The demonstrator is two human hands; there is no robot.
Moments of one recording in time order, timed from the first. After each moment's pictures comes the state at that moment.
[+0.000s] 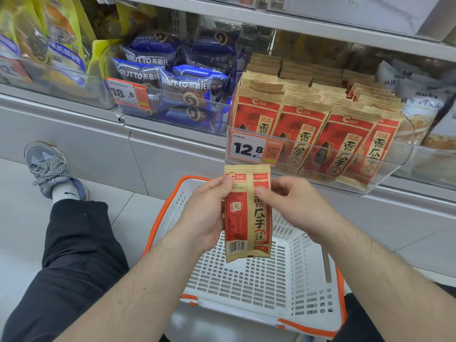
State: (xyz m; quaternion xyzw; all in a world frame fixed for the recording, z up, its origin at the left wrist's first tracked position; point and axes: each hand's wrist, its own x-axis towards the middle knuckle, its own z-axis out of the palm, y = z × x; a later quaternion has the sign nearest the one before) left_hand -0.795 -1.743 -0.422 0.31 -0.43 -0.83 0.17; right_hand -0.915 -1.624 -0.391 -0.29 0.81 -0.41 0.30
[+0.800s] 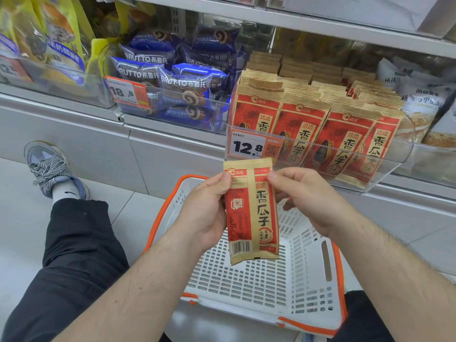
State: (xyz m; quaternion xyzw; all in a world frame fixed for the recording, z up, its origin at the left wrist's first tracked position) left_hand -0.794 -1.742 -0.421 0.27 -0.41 -0.85 0.19; right_hand -0.922 -1.619 -0.375 -0.28 0.78 -0.45 0.33
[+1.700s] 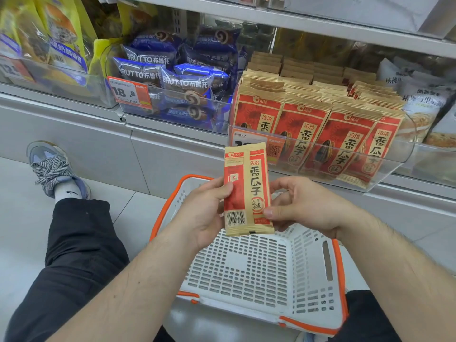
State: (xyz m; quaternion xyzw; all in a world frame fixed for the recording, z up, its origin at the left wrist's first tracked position) left_hand -0.791 -1.749 -0.424 0.31 -0.42 -0.84 0.13; right_hand -0.925 -1.612 -0.373 -0.31 0.76 -0.36 0.44
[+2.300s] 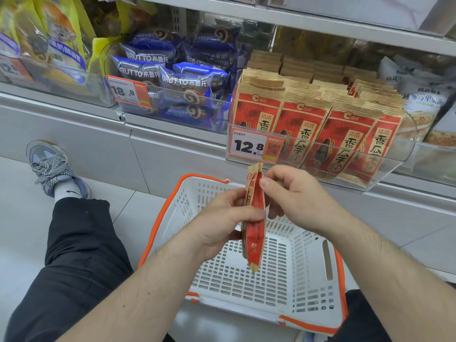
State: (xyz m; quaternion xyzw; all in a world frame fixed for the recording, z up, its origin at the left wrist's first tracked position) left_hand -0.787 -1.729 -0.423 0.22 -0.56 -0.80 0.03; right_hand -0.906 -1.620 -0.372 -0.41 0.79 -0.39 0.24
